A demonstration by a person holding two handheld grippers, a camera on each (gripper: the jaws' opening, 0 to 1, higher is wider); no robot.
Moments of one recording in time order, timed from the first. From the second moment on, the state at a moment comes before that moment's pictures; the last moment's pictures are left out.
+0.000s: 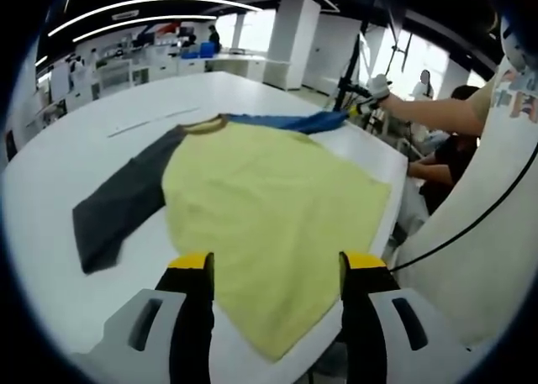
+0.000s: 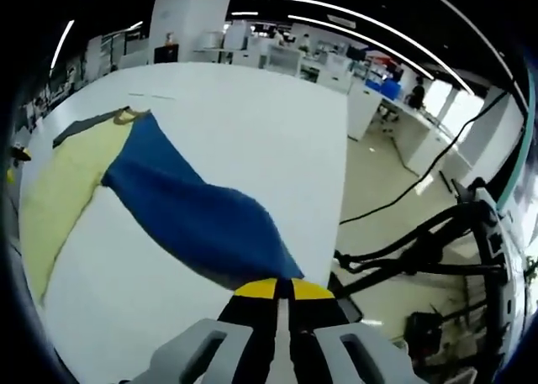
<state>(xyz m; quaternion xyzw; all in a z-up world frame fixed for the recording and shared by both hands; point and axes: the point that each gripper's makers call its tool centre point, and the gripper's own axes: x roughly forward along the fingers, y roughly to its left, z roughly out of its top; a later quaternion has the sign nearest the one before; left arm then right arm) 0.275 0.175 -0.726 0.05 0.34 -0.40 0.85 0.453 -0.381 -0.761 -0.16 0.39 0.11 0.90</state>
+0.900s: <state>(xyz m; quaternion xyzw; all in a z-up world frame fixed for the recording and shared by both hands) 0.271 0.179 -0.730 0.05 0.35 -0.40 0.85 0.459 -0.382 -0.777 -0.03 0.38 0.05 0.92</state>
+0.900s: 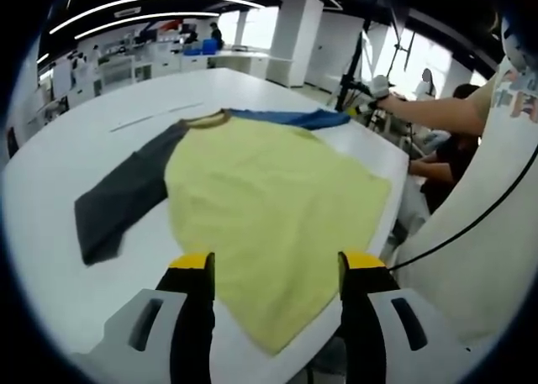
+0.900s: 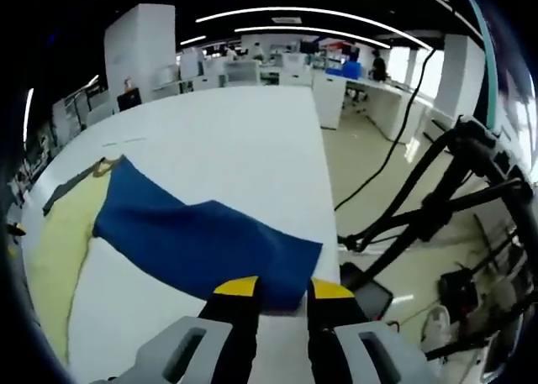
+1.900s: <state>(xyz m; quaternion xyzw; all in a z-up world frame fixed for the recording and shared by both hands) 0.277 0.174 -0.733 0.05 0.35 -0.40 0.85 0.451 -0.379 -0.779 -0.03 0.39 0.07 0.92</state>
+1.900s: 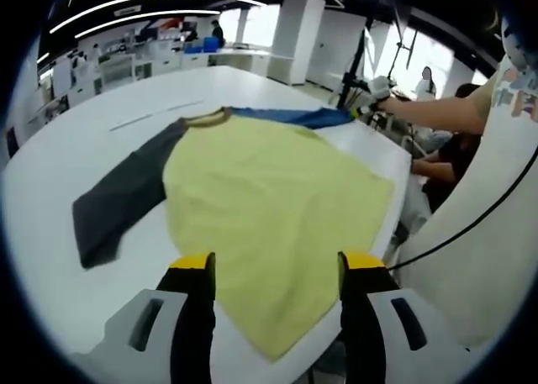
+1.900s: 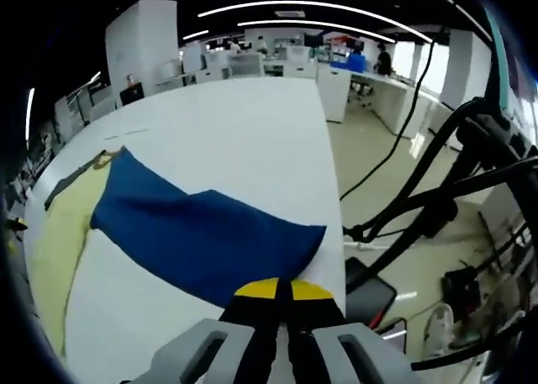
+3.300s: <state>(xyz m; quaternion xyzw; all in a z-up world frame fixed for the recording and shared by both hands) 0.274 0.188 -0.720 0.08 0.31 -0.40 0.86 0.436 -0.342 -0.722 -0.03 0.35 0.09 0.93</state>
